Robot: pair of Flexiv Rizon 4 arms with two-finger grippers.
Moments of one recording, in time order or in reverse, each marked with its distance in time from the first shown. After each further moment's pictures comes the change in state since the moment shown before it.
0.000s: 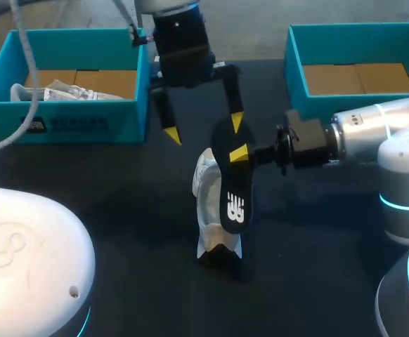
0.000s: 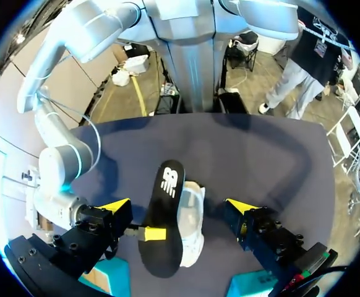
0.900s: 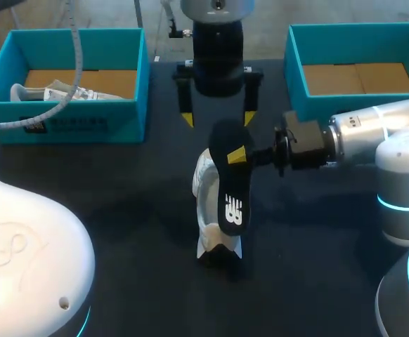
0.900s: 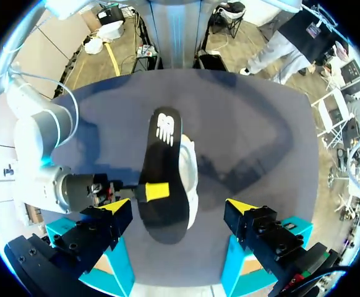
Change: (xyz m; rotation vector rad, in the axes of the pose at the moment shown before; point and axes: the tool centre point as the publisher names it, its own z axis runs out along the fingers) left arm -0.023 0.062 0.006 -0.277 0.169 0.061; right arm 0.001 -0.005 0.005 0.005 0.013 -0.003
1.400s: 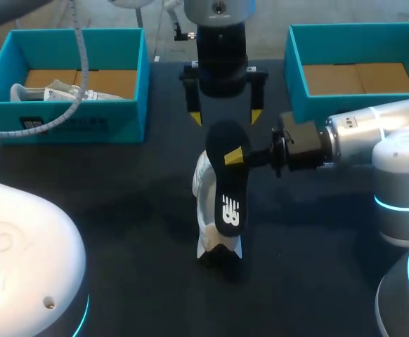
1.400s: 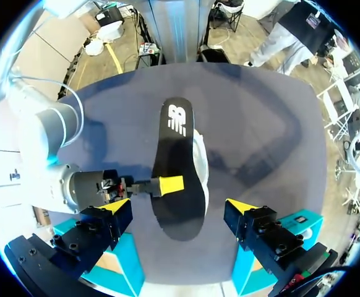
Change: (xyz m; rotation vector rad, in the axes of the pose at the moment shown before) left arm -0.012 0.009 0.006 -0.020 -0.048 0.039; right arm 0.000 0.001 0.005 0.003 0.002 0.001
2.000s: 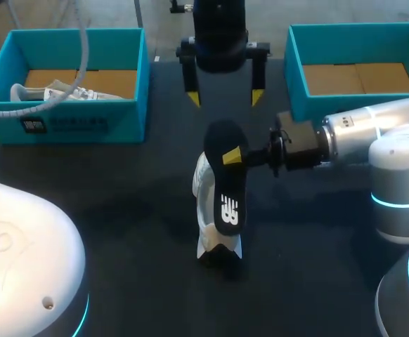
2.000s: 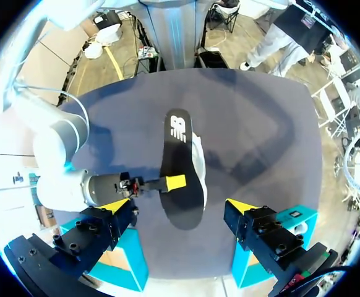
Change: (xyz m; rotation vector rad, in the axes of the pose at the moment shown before) left arm -0.003 -0.002 -0.044 0.001 0.001 0.016; right arm -0.005 0.004 0.004 0.017 0.009 0.001
